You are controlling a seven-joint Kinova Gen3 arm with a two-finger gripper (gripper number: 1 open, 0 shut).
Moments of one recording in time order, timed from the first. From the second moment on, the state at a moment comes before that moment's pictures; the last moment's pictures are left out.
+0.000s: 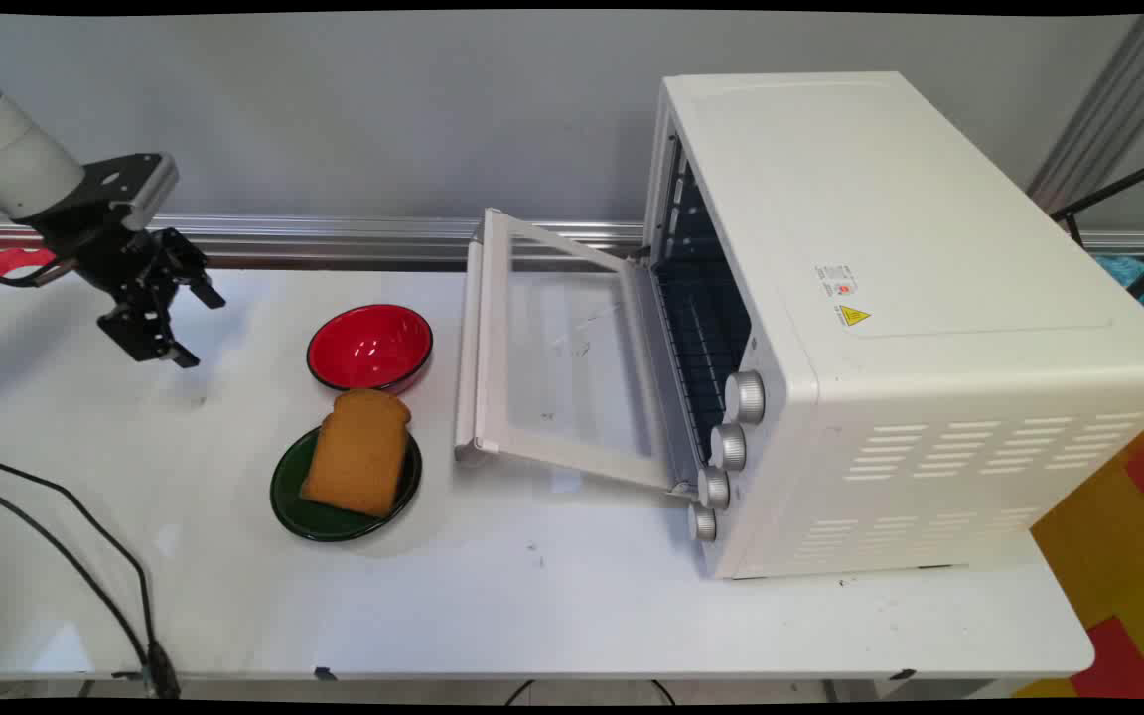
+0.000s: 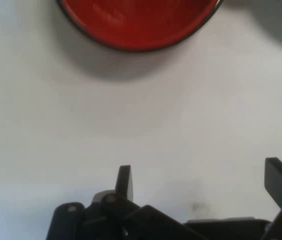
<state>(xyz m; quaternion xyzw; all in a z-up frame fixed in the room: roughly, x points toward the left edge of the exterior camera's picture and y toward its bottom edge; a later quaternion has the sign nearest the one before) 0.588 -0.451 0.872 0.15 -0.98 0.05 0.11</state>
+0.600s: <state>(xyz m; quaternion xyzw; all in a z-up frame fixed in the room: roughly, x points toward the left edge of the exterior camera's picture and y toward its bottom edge) 0.507 -0.473 0.893 0.17 -0.95 0.05 0.26</state>
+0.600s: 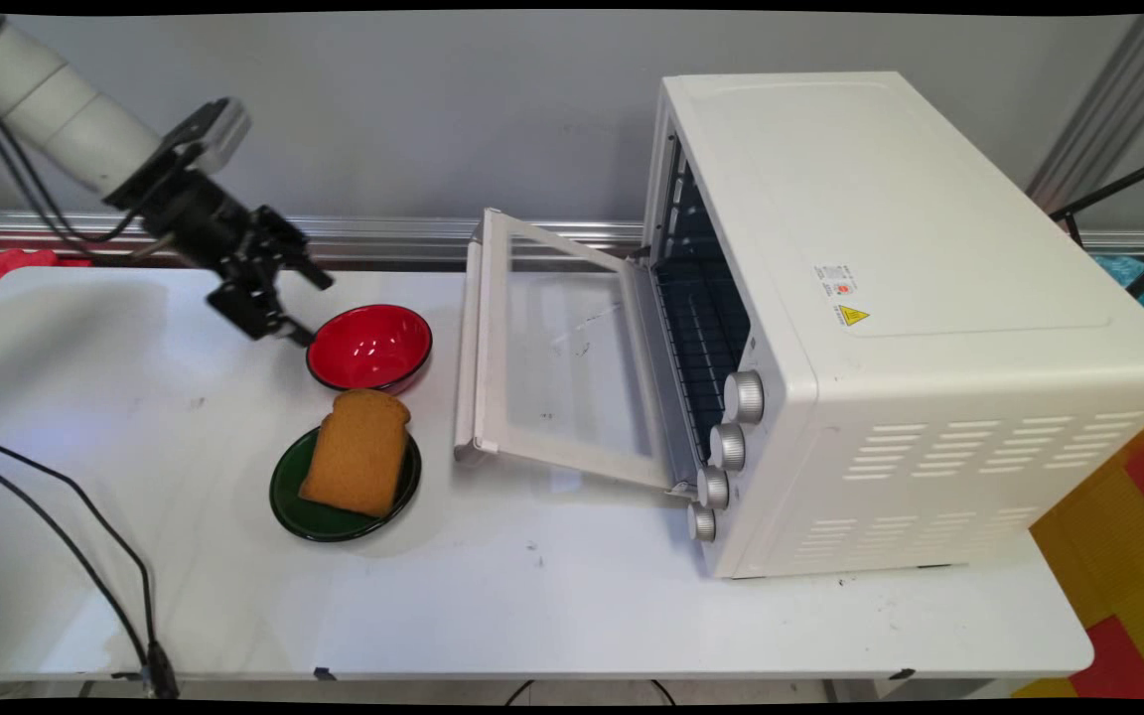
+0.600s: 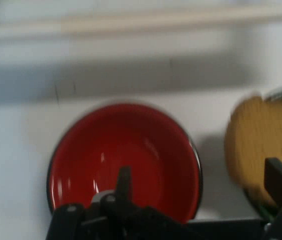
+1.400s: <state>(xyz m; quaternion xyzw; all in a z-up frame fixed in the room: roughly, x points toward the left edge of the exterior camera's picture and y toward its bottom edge) 0.458 -0.513 0.852 0.14 -0.94 0.06 0.31</state>
